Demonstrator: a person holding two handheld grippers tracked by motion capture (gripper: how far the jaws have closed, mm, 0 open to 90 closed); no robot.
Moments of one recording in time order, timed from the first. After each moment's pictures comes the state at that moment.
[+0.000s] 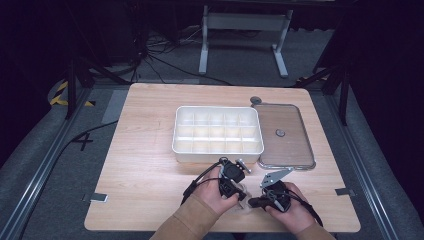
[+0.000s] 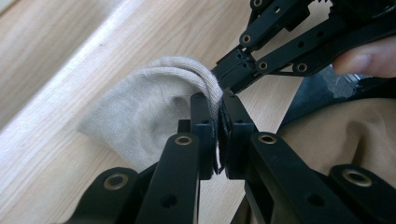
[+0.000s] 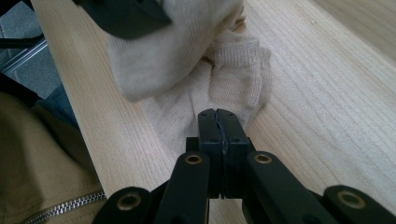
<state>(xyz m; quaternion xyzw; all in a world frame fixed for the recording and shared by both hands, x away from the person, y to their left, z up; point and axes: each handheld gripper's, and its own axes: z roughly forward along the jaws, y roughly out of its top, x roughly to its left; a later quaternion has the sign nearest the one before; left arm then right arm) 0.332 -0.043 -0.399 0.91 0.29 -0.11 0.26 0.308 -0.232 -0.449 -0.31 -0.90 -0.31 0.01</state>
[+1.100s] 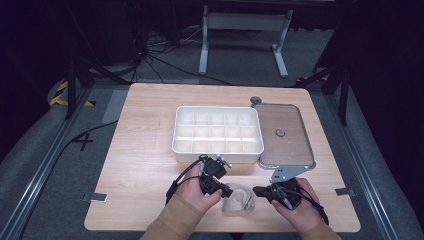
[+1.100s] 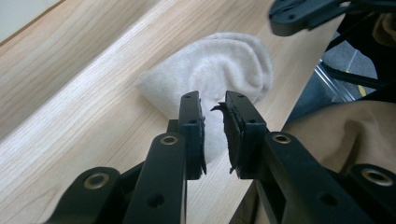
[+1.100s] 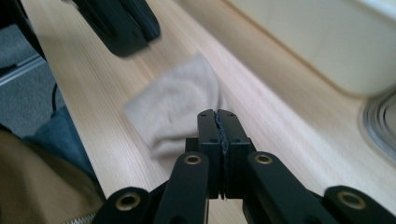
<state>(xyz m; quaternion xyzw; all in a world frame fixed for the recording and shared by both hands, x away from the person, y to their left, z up) 0.335 0.006 -0.392 0.89 0.34 -0.10 0.29 0.295 -0.236 -0.399 -0.30 -0.88 -0.36 -0.08</state>
